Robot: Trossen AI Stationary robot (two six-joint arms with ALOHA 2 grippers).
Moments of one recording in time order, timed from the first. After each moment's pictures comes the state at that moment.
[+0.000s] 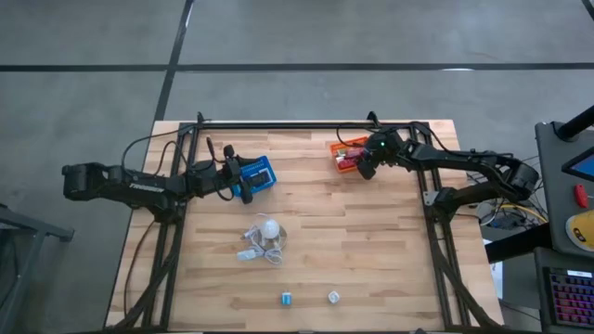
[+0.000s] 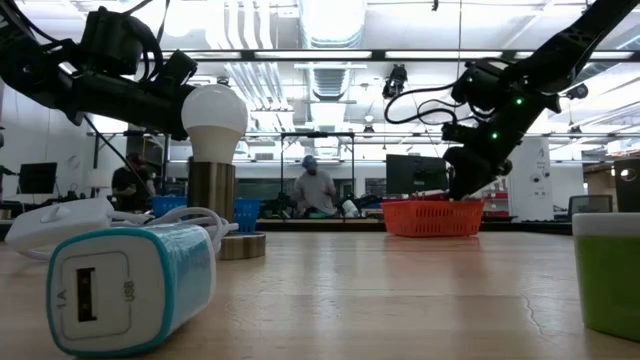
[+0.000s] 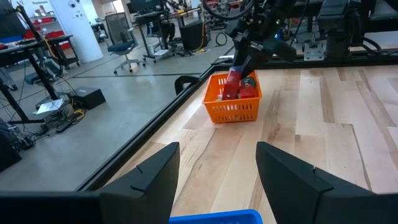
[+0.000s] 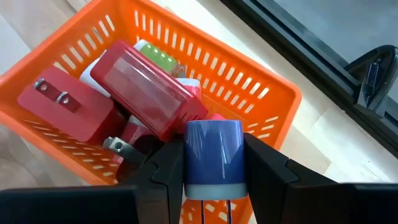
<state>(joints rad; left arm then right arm) 0.25 1.14 0.20 0.77 -0.18 0.16 -0.65 1.28 0.53 -0.09 0.15 0.03</state>
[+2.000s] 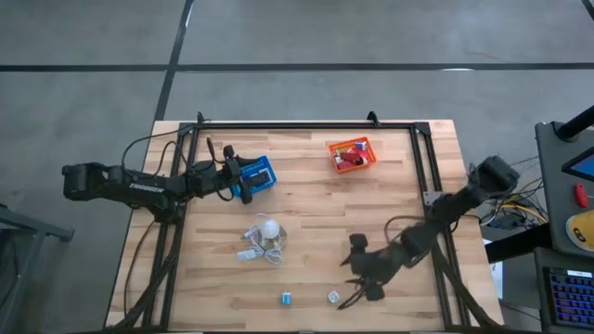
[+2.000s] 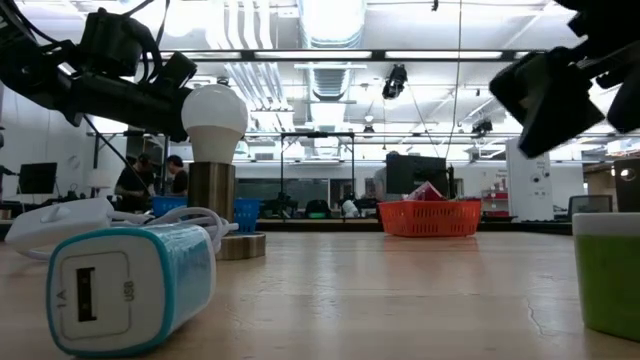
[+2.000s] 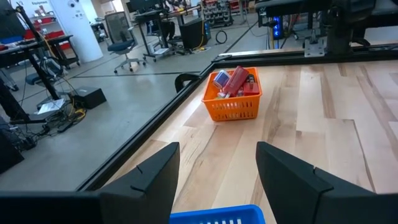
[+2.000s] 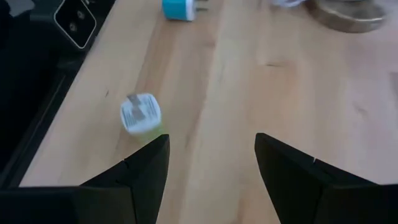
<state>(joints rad) 0.25 1.14 0.20 0.77 -0.18 0.18 0.65 1.54 0.75 0.00 0.27 0.40</state>
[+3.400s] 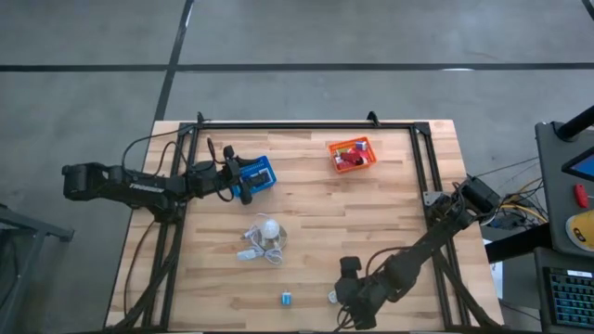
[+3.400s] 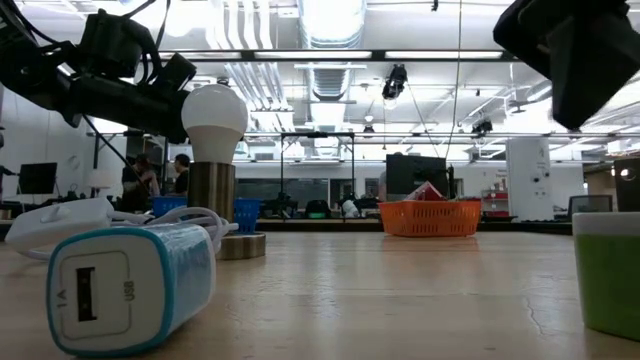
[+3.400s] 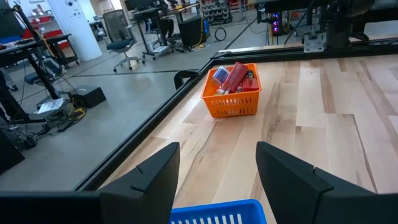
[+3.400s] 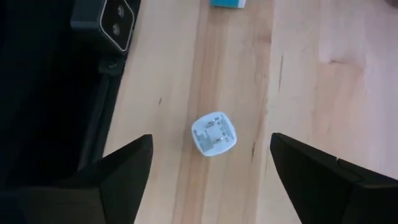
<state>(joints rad) 0.25 1.14 0.19 0.76 -0.18 0.18 0.73 1.82 1.23 -0.43 0.22 0.57</state>
